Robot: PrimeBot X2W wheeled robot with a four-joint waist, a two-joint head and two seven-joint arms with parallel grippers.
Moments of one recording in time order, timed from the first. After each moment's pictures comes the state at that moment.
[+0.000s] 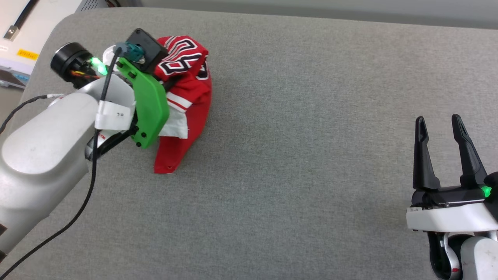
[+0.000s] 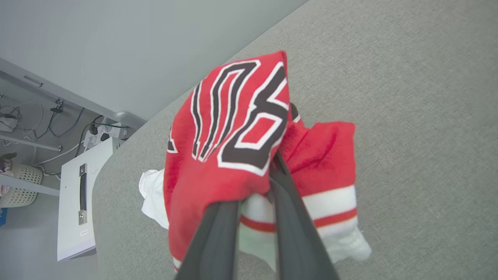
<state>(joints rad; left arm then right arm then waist) -1.10 0.71 -1.12 0.30 -0.83 -0.13 0.28 -0.07 -0.05 -0.04 -0.18 0.17 0.12 -0.26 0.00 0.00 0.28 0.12</state>
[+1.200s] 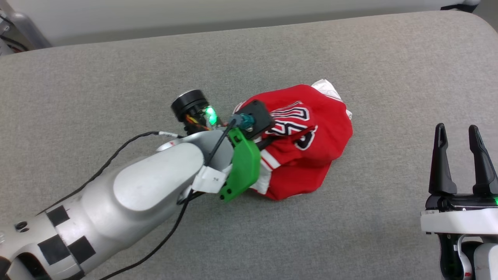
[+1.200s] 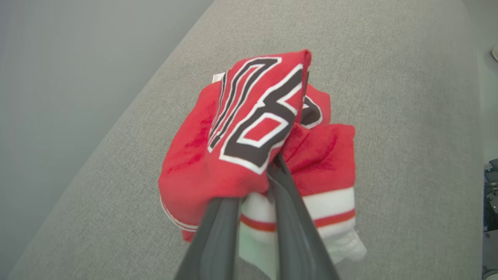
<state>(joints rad) -1.05 0.45 -1.29 0.25 -0.78 -0.13 0.18 -0.04 -0.05 -0.10 -0.15 0.28 0.12 -0.26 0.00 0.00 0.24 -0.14</state>
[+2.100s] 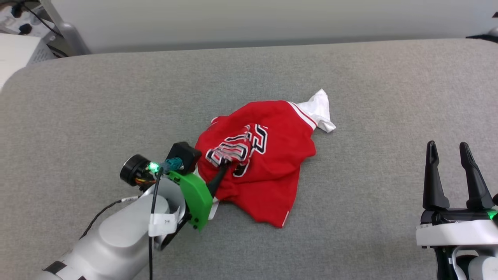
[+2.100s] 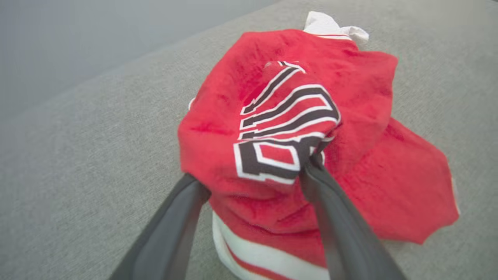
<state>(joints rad) -0.75 0.46 -1.19 0.55 -0.87 0.00 -0.20 0.01 -0.05 -0.09 -0.12 0.25 0.12 -0.26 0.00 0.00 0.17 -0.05</state>
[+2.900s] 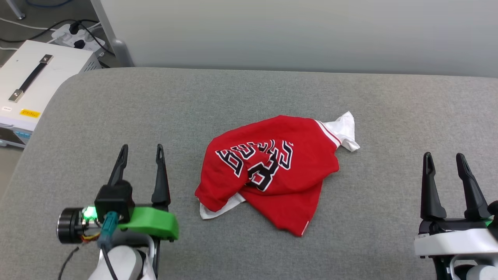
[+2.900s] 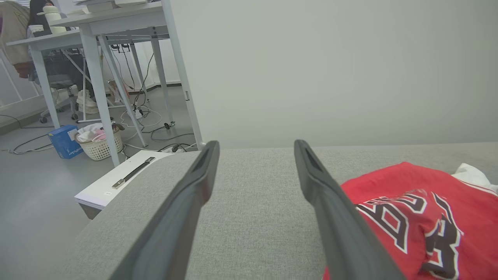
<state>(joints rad) -0.19 0.39 -0.43 0.05 -0.39 0.36 -0.26 0.04 -0.05 -0.09 -0.12 0.23 0.12 -0.26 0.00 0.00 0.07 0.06</state>
